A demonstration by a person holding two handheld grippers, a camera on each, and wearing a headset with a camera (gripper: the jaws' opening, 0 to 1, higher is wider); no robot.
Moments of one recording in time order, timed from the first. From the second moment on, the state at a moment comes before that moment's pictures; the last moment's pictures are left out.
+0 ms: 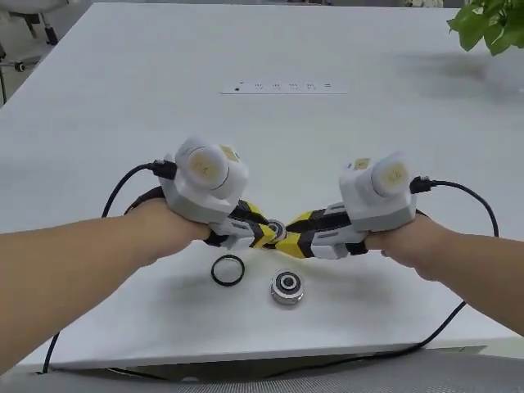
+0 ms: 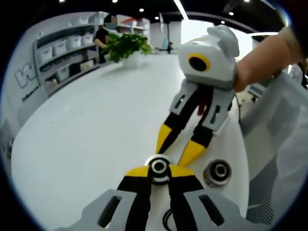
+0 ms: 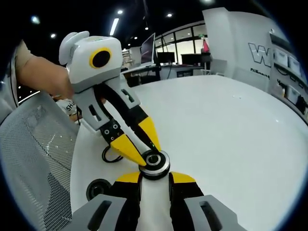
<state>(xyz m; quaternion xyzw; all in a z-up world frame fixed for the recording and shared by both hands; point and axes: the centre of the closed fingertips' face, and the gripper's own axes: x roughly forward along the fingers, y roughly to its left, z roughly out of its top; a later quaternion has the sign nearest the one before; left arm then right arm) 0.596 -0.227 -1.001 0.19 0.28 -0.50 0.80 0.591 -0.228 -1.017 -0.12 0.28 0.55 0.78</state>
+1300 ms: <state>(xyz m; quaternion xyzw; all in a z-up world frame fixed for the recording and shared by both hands) 0.600 -0.226 -1.005 0.17 0.29 -0.48 0.81 0.594 -0.234 -1.022 -0.12 0.29 0.54 0.78</state>
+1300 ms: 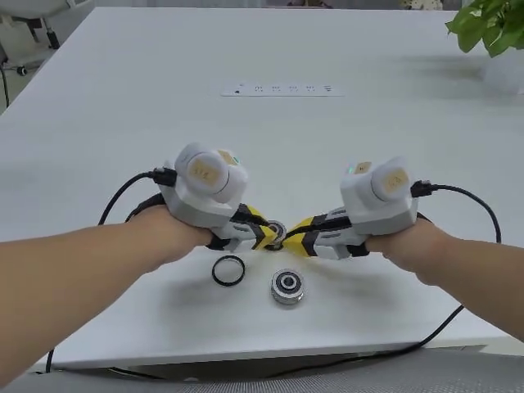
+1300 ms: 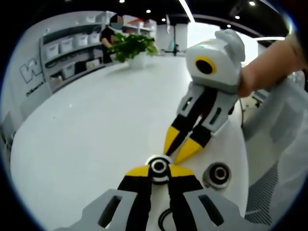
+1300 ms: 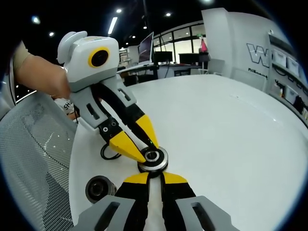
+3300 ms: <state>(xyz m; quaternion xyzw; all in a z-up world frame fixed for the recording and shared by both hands) 0.598 -0.226 -1.007 0.19 0.29 -0.46 0.82 0.594 -0.230 -1.002 0.03 0.33 0.49 0.81</state>
